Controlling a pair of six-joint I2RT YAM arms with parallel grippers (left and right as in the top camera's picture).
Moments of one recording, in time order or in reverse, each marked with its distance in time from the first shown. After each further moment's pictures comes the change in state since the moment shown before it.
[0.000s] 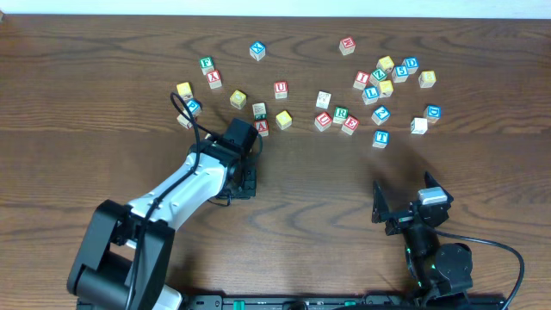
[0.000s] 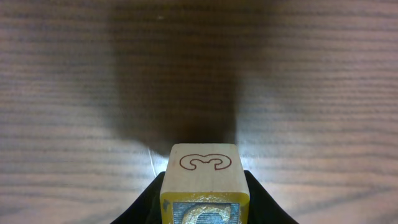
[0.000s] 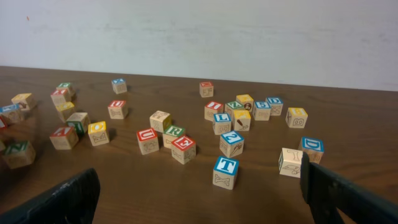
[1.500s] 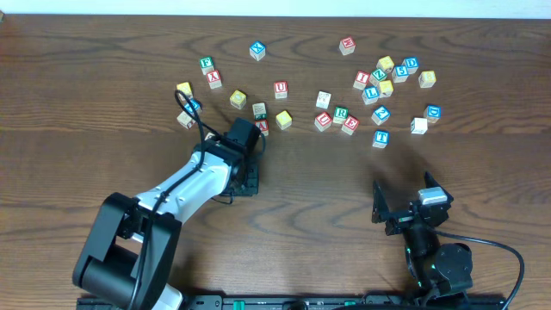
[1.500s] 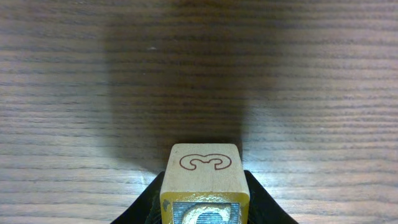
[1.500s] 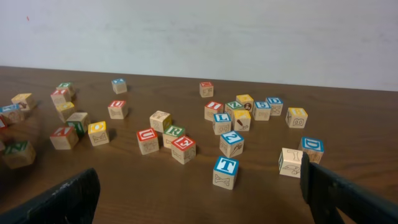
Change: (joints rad) left arm -0.015 0.035 0.000 0.059 -0.023 0.000; right arm 0.000 0.000 0.000 0.000 0.000 0.000
